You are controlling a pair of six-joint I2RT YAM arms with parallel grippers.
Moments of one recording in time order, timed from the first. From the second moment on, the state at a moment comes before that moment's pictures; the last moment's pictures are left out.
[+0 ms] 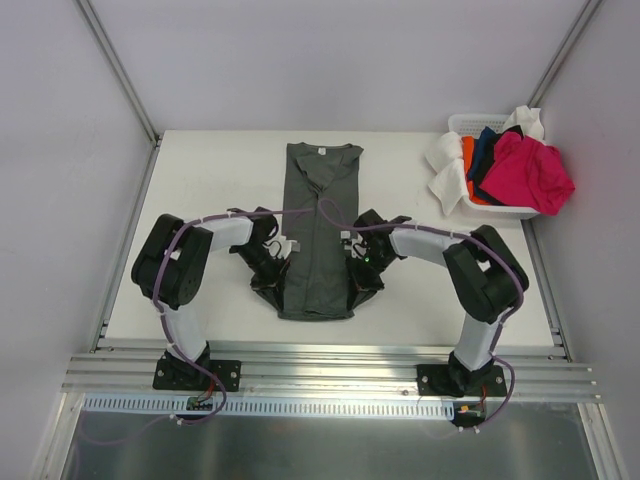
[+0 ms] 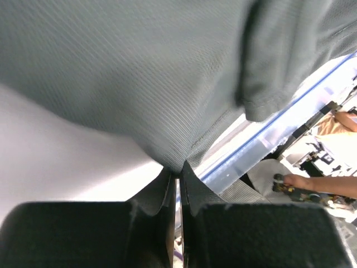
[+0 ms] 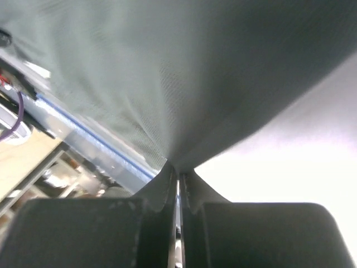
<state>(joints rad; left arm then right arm) -0.41 1.85 1.00 -0.87 0.67 -0.02 0.64 1.85 1.05 -0.69 -0.61 0.40</state>
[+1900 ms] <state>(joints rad) -0.24 2.28 1.94 -0.91 0.45 0.09 0.38 2.21 1.86 -0.70 -0.30 0.09</state>
